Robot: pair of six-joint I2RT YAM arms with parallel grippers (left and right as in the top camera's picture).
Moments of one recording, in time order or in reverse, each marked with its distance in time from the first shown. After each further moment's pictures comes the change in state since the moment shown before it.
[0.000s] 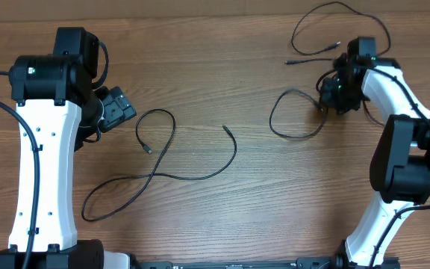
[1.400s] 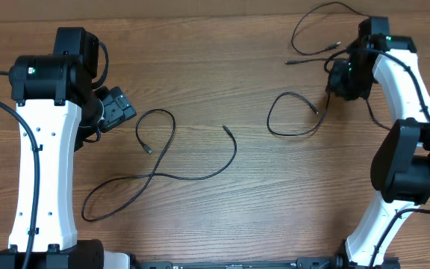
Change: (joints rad) left arm 0.000 0.000 0.000 0.000 0.000 0.000; right arm -0.012 0.002 0.232 -0.253 0.011 0.127
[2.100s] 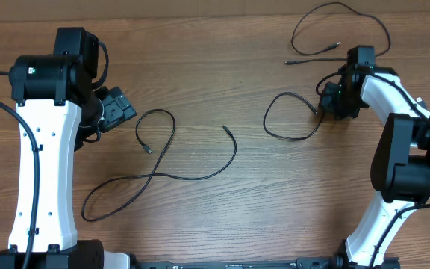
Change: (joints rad) left arm 0.000 0.000 0.000 0.000 0.000 0.000; right arm 0.000 -0.001 -0.307 0.336 0.014 0.016
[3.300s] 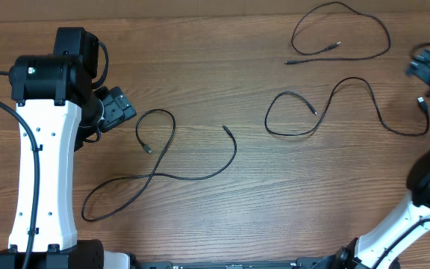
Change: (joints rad) left arm 0.000 0.000 0.000 0.000 0.000 0.000; right arm -0.415 -0.001 0.467 -0.304 0.183 0.049
